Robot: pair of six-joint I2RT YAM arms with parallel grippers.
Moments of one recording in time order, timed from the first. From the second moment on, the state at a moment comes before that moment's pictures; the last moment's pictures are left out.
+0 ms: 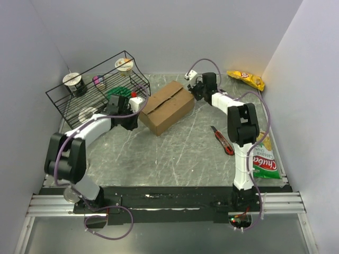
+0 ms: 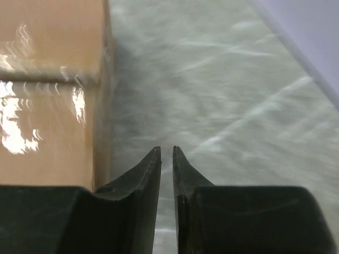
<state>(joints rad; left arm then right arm) -0.27 1.57 1.04 -0.33 0.36 0.23 0.22 2.22 1.68 -0.01 -0.28 -0.52</state>
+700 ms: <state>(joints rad) -0.38 1.64 1.03 -0.33 0.65 0.43 0.44 1.34 0.92 -0.55 -0.67 -0.48</state>
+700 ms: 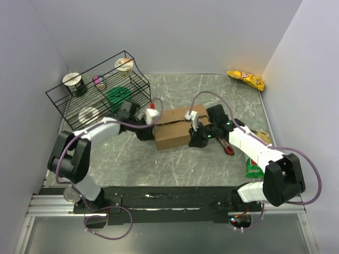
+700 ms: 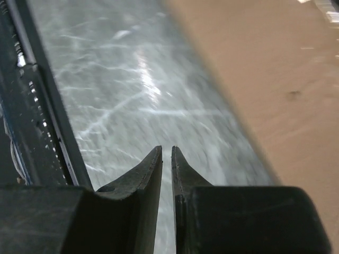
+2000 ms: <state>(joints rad) -0.65 1.88 1.40 -0.10 0.11 0.67 0.28 1.29 0.72 -0.30 -0.49 -0.16</state>
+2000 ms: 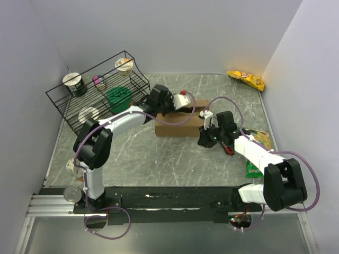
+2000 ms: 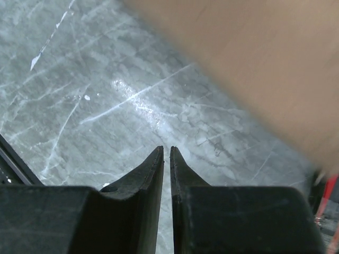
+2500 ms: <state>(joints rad) -0.55 2.04 1.74 -0.24 0.15 0.71 0.25 1.27 0.74 -0.31 -0.47 -0.18</state>
